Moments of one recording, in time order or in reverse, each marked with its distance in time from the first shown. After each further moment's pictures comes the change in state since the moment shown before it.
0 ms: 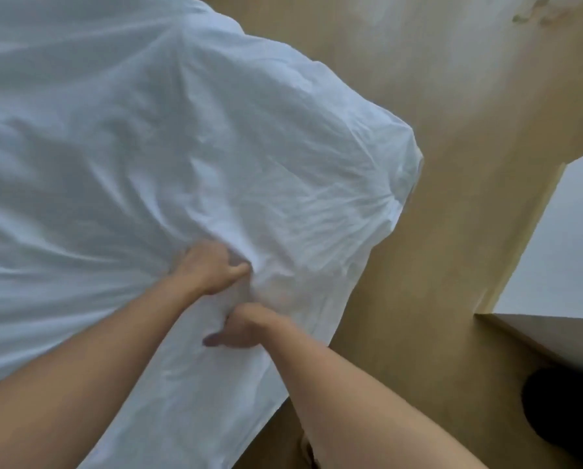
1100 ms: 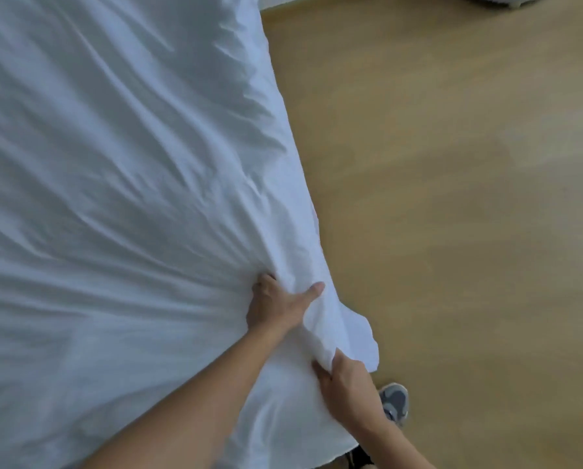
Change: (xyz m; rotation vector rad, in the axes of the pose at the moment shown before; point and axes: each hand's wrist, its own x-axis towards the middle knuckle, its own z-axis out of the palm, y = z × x) left_hand 0.296 0.296 -0.150 -0.995 0.064 -1.037; right_hand 0.021 0.233 -0.481 -0.187 0.146 -0.137
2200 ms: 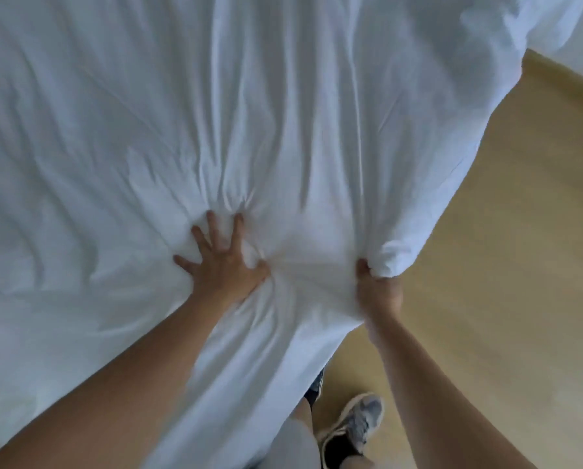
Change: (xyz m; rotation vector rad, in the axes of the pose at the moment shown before) left_hand 0.222 0.078 -0.105 -0.030 0.255 -0.363; right_hand 0.387 -0.250 -0.204 0.020 0.046 0.002
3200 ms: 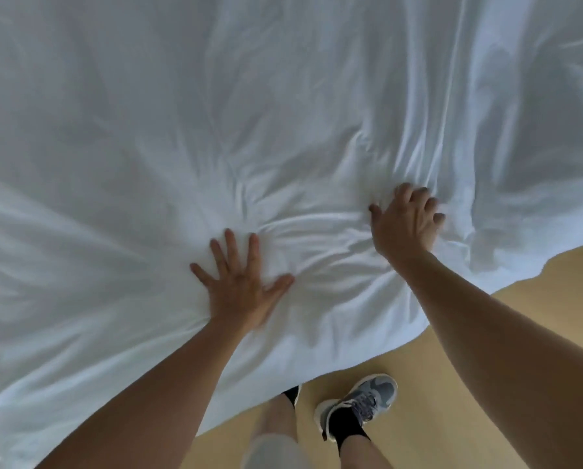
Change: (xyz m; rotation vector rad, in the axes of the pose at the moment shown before) left_hand 0.004 0.085 0.038 -0.023 0.070 -0.369; right_hand 0.168 -0.193 0.041 -1.036 -0.065 -0.985
